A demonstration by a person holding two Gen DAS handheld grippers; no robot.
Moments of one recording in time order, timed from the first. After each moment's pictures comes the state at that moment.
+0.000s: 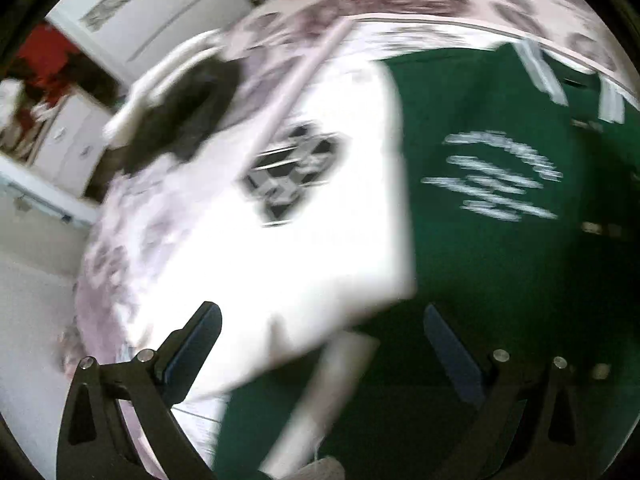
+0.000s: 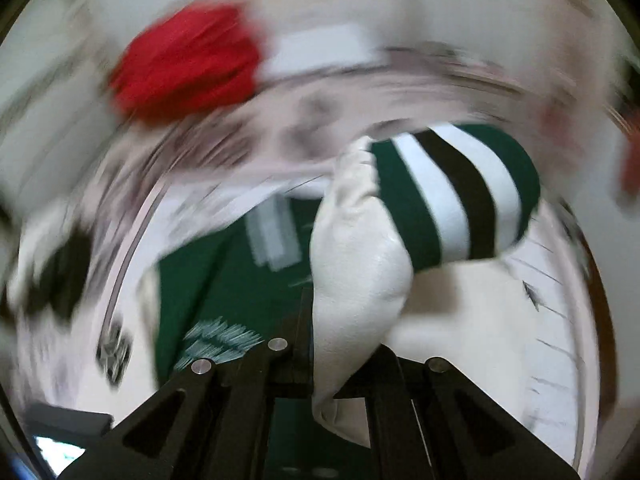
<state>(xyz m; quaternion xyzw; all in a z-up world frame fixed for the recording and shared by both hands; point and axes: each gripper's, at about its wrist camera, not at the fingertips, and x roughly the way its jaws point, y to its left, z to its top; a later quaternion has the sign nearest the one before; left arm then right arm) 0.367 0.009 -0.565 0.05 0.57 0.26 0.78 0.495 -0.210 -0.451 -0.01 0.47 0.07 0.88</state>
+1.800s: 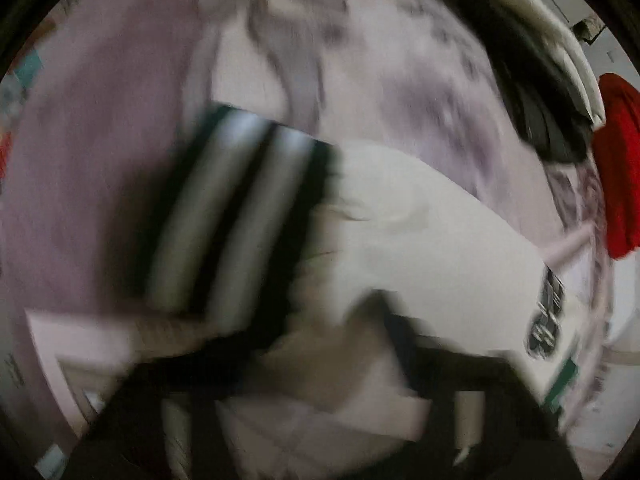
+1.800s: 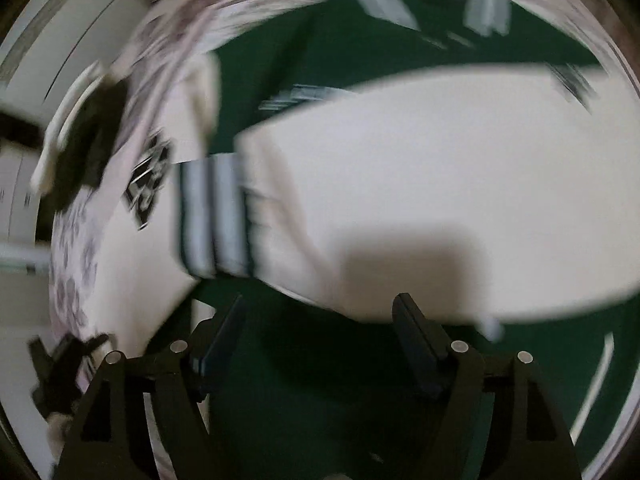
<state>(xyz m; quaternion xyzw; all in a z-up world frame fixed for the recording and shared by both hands) 0.171 0.320 -0.622 -0.50 0.45 0.40 0.62 0.330 -0.121 -0.570 0.04 0.65 0.17 0.74</state>
